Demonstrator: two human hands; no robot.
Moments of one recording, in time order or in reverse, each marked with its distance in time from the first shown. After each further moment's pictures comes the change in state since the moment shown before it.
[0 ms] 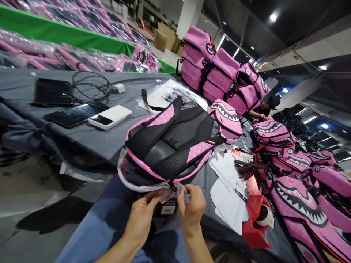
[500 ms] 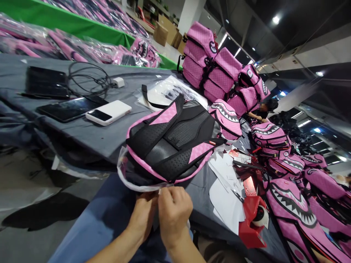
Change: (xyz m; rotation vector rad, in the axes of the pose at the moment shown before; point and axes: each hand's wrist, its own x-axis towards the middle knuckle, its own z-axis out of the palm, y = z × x) left_hand -0.004 0.013 0.013 -0.106 -0.046 -0.028; right_hand 0.021 -0.049 0.012 -0.227 -0.013 -0.270
